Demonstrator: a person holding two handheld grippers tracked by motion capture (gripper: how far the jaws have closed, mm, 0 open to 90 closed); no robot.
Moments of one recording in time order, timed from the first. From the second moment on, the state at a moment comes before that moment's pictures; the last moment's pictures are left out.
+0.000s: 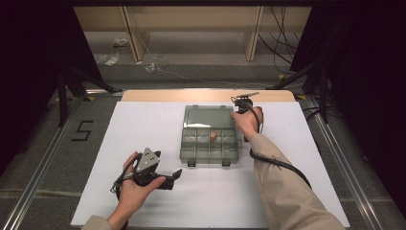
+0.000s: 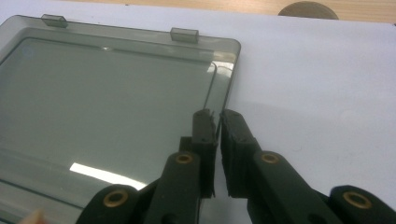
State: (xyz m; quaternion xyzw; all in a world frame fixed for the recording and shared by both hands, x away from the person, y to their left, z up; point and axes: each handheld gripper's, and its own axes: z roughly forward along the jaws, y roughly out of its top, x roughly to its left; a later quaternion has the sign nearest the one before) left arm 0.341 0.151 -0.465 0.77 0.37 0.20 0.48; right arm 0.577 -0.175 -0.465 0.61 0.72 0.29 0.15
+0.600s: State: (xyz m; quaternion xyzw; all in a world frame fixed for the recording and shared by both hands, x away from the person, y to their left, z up) left arm 0.351 0.153 -0.464 0.77 0.39 0.21 0.46; right arm 0.576 -0.172 -0.464 0.62 0.71 0.30 0.16
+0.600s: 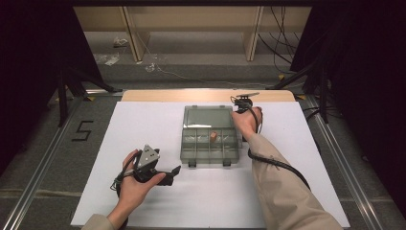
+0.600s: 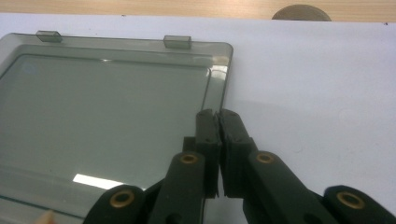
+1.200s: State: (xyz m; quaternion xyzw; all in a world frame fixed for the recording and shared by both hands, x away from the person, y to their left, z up) left arm 0.355 0.155 -0.464 0.77 0.39 0.21 0.46; right arm 0.580 -0.166 -0.464 0.63 0.71 0.28 0.16
